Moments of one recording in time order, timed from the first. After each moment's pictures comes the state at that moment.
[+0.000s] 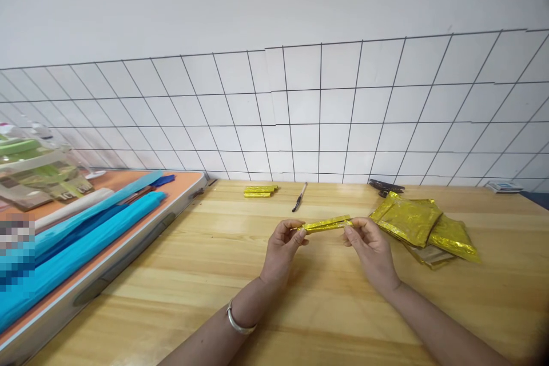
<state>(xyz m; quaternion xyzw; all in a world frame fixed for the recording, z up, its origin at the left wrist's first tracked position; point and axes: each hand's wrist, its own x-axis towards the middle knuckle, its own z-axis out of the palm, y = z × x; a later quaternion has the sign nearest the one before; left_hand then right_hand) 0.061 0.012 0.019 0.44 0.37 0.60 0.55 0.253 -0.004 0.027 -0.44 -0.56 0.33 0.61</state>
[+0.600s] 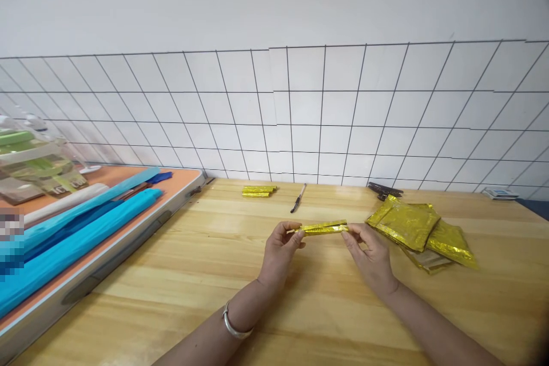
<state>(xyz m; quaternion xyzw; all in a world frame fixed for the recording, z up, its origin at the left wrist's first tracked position) 0.064 0.011 0.024 0.43 0.43 0.60 0.52 0.263 -0.003 0.025 -0.47 -0.69 0.11 0.53</state>
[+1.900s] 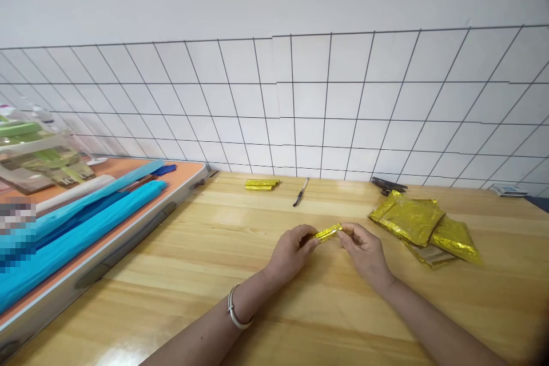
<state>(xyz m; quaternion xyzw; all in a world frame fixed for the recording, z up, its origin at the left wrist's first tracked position) 0.058 0.009 0.016 0.73 0.44 0.38 0.36 0.256 0.001 0.003 -0.49 -0.63 0.31 0.51</state>
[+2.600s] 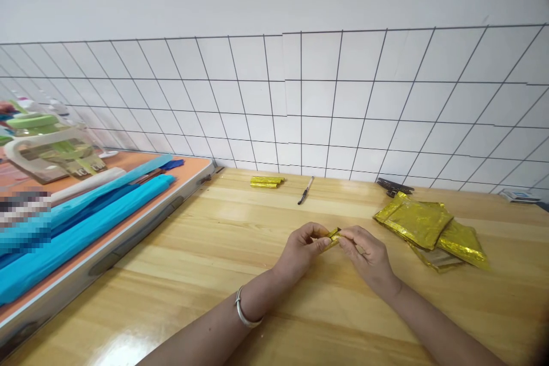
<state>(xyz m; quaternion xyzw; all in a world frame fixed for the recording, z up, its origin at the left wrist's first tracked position) 0.073 0.000 0.028 0.56 0.36 0.47 0.58 0.252 -0.009 0.026 -0.39 -0.77 0.15 0.48</state>
